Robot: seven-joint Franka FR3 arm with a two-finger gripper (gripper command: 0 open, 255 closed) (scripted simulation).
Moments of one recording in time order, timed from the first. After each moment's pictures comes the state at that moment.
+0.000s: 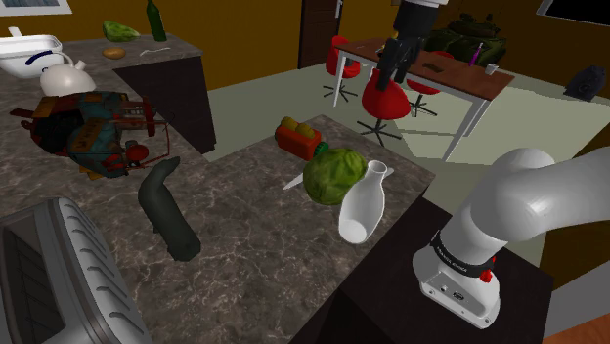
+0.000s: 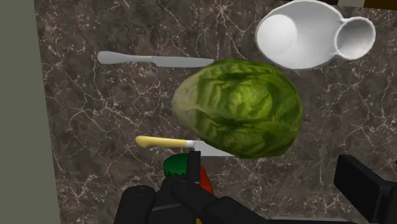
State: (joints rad) arm 0.01 -0.78 -0.04 -2.38 0.03 1.63 -0.10
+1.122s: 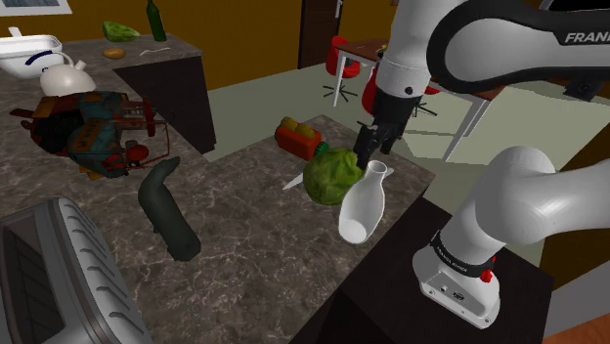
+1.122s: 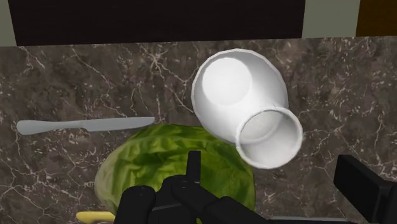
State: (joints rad) arm 0.11 -0.98 0.25 -2.76 0.23 1.79 0.22
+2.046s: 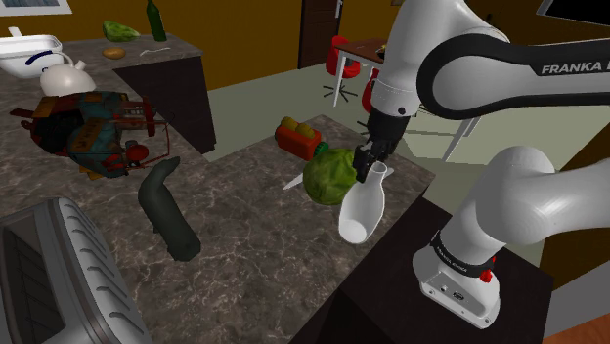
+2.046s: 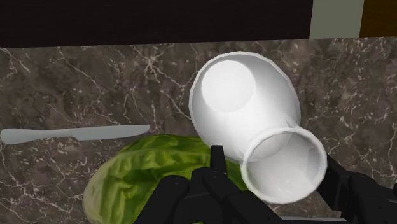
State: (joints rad) arm 0.12 -0.97 0.27 -2.84 0.25 1.88 0.23
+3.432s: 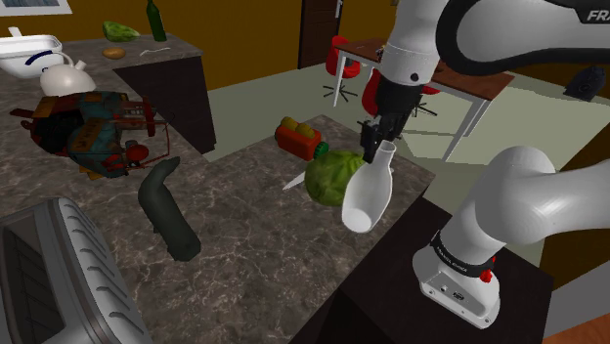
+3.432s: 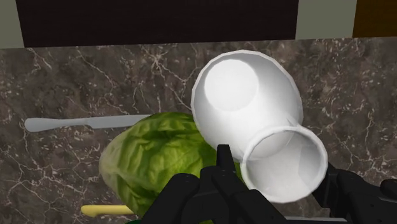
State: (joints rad) arm 0.10 -0.98 0.24 -2.70 0.22 1.73 0.23
